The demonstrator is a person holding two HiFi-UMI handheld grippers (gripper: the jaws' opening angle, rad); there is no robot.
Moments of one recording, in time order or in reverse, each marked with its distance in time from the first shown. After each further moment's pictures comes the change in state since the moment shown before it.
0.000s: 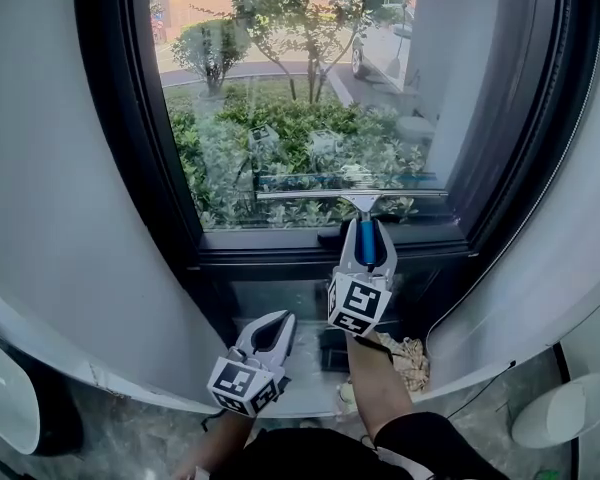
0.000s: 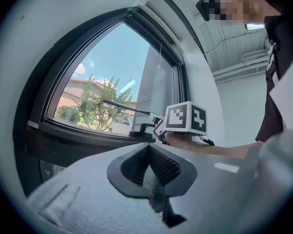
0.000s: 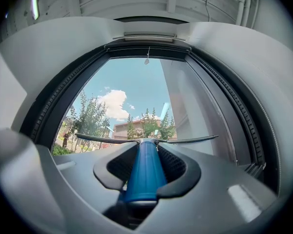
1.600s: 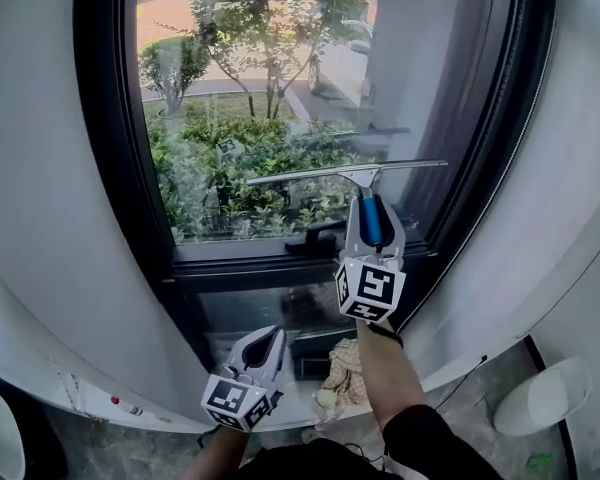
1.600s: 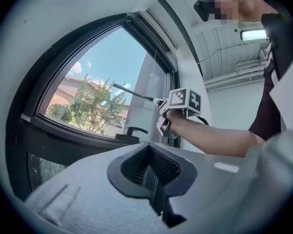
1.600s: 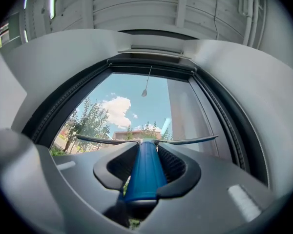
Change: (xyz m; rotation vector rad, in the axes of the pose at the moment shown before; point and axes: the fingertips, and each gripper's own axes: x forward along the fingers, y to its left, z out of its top) left arm -0.007 -0.035 0.003 -0.032 -0.054 -0.082; right arm 0.003 -0.044 0.110 -0.099 -0.141 0.018
